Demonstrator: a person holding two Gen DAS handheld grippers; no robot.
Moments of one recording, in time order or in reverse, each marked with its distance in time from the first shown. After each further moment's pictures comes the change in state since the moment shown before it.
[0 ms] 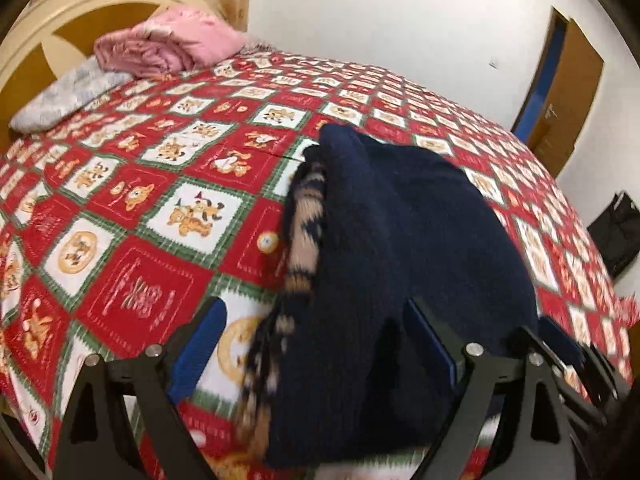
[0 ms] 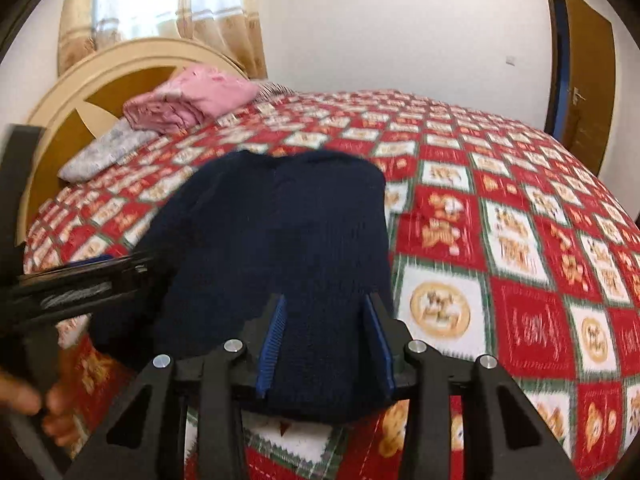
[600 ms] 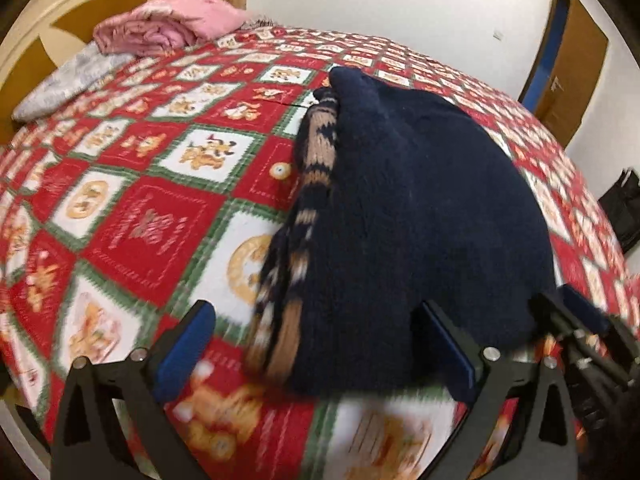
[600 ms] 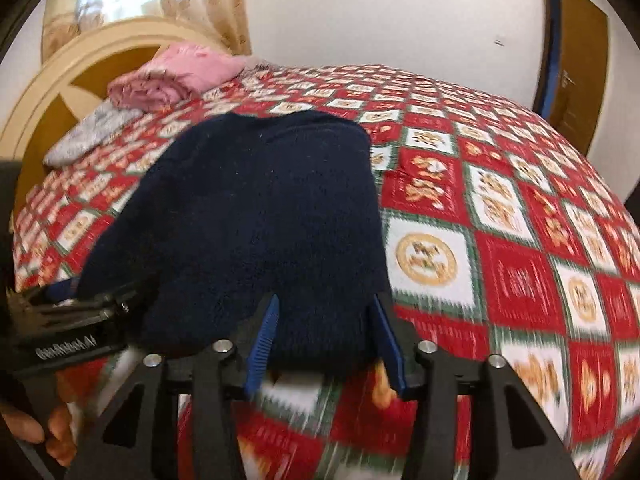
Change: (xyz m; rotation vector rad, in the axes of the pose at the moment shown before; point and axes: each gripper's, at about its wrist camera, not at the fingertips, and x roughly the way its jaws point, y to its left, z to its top) left arm -0.003 0.004 -0.037 0.043 0.084 0.054; right arm -0.026 0.000 -0.026 0.047 0.064 -0.033
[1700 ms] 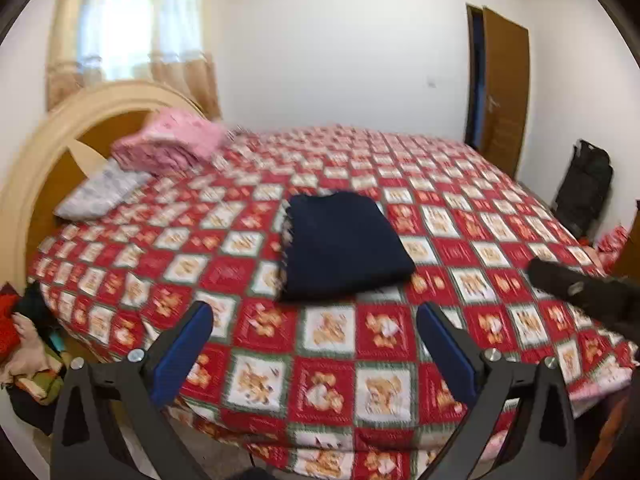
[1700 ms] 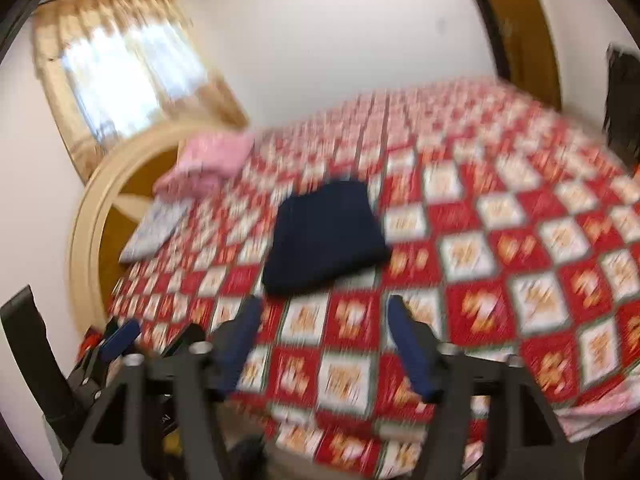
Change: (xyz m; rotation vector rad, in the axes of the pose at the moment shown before) left arm -0.254 -0.024 -0.082 0.165 -0.361 -0.015; right arm -0.293 -0.003 -0.050 0.291 -0.244 0.110
